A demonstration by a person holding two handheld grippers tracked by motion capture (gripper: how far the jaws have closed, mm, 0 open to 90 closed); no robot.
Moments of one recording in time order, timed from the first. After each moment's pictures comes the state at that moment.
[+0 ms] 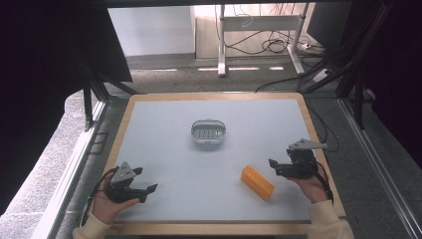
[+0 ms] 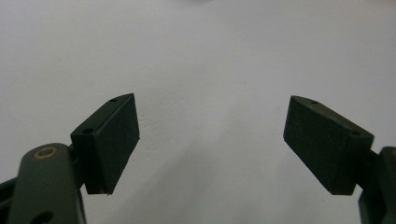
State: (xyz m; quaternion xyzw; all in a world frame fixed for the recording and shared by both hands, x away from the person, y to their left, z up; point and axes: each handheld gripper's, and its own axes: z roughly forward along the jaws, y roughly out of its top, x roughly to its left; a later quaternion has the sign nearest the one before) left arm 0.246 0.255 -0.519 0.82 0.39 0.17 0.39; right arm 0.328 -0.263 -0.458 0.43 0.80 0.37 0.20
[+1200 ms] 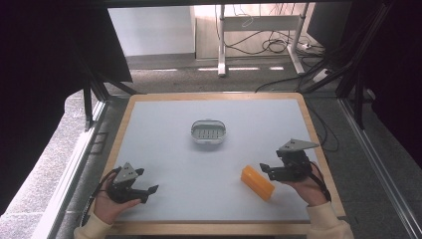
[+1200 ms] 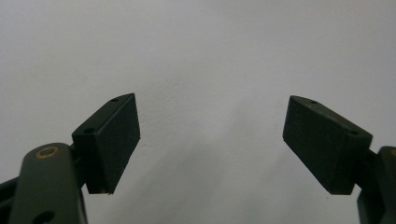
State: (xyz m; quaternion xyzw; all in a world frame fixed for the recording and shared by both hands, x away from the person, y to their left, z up) left arm 0.248 0.252 -0.523 0.82 0.38 0.17 0.38; right arm 0.311 -0.235 -0.435 0.38 0.83 0.36 0.18
